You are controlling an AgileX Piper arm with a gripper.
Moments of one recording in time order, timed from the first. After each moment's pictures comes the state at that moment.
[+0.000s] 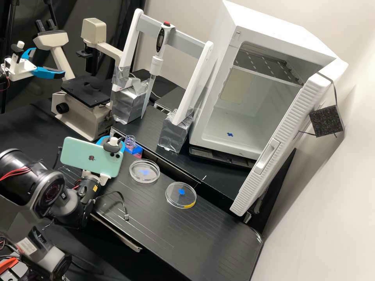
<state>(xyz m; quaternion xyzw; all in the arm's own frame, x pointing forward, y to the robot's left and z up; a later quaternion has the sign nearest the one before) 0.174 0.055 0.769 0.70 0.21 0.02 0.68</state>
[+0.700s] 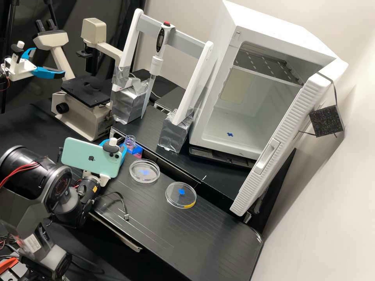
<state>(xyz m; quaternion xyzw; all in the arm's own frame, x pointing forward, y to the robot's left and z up) 0.176 0.052 0.765 0.69 0.19 0.01 0.70</state>
